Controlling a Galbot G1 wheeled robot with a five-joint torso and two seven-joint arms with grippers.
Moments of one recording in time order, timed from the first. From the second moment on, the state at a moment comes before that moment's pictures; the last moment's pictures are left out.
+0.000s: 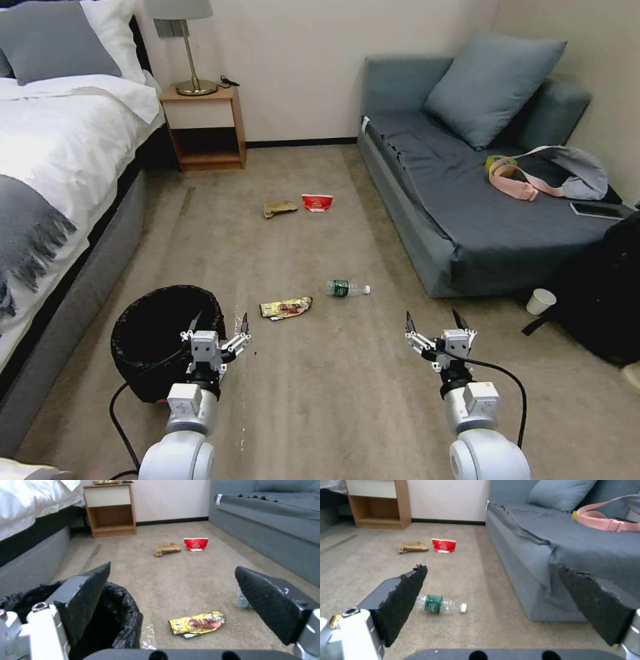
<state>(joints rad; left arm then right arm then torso) 1.55 -1.50 -0.55 -2.00 0.00 0.00 0.00 -1.55 1.50 0.55 2.00 0.00 0.00 0.00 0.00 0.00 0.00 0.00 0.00</state>
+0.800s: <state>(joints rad) 1.54 -1.49 -0.57 -2.00 -0.02 0.02 -0.02 -1.54 1.48 0.54 1.98 0.01 -0.02 0.01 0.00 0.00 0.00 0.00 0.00</state>
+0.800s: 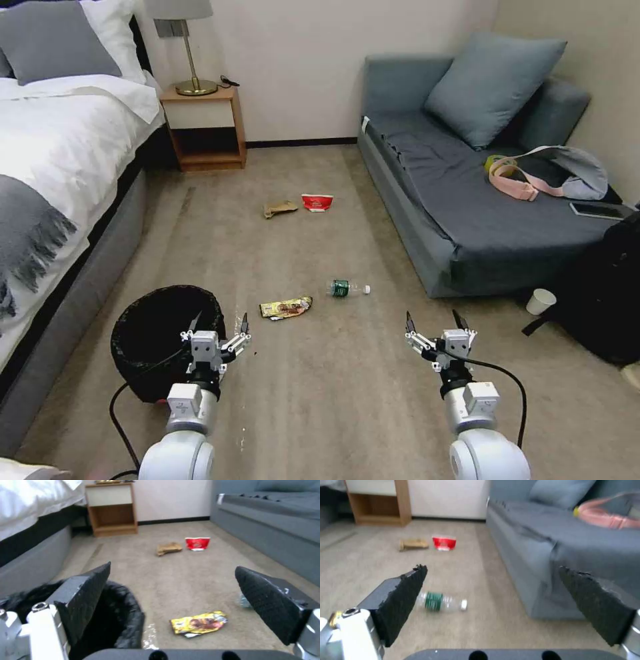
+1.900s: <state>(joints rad) 1.36 -1.16 -0.79 -1.90 -0.36 0.44 -0.34 -1.41 1.27 0.48 1.80 0.08 -0.18 -0.03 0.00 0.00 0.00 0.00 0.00</state>
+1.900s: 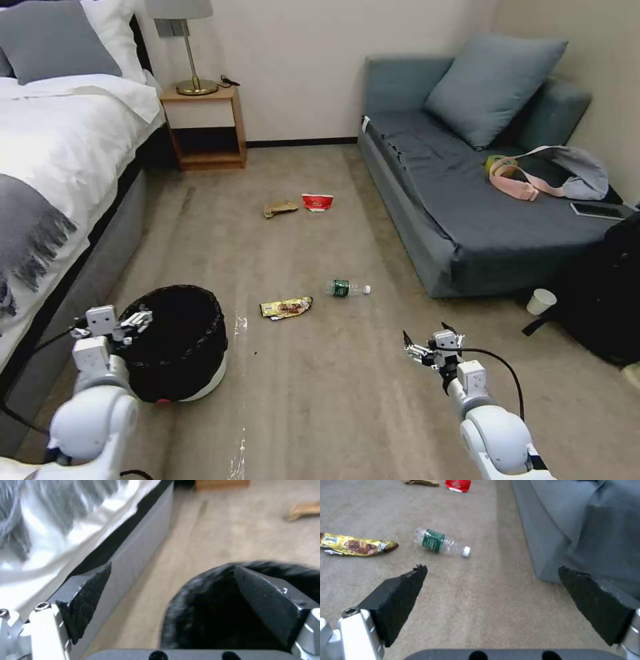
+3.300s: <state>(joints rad) 1.16 -1.16 -0.68 -1.58 -0.41 0.61 -0.32 -1.36 1.31 0.44 1.74 0.07 -0.15 -0.06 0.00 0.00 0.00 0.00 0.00</state>
